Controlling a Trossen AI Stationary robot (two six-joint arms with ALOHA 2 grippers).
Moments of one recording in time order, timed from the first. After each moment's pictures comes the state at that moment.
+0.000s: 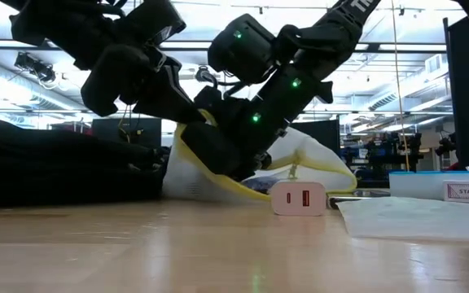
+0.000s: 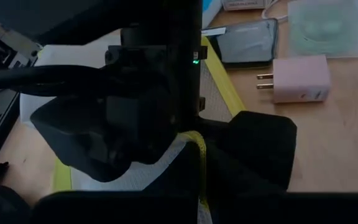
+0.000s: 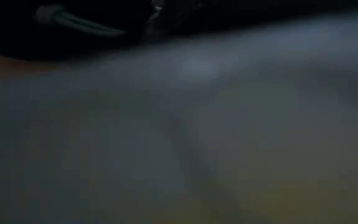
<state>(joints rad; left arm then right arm) -0.36 1.53 0.72 0.19 -0.53 0.07 0.11 2.14 1.26 0.04 0.36 0.34</state>
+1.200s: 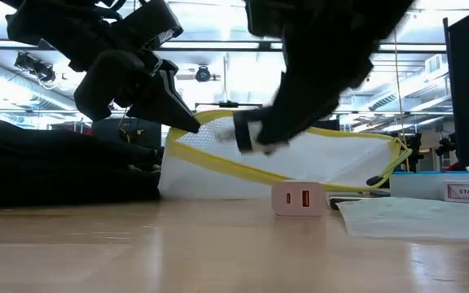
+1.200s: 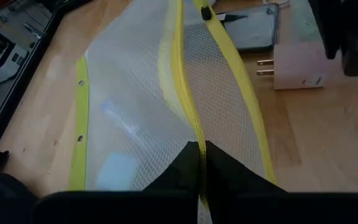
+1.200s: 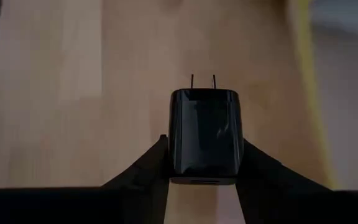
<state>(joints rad) -0.36 1.53 0.72 0.14 -0.54 0.04 0.44 1.91 1.26 -0.31 0.25 0.52</state>
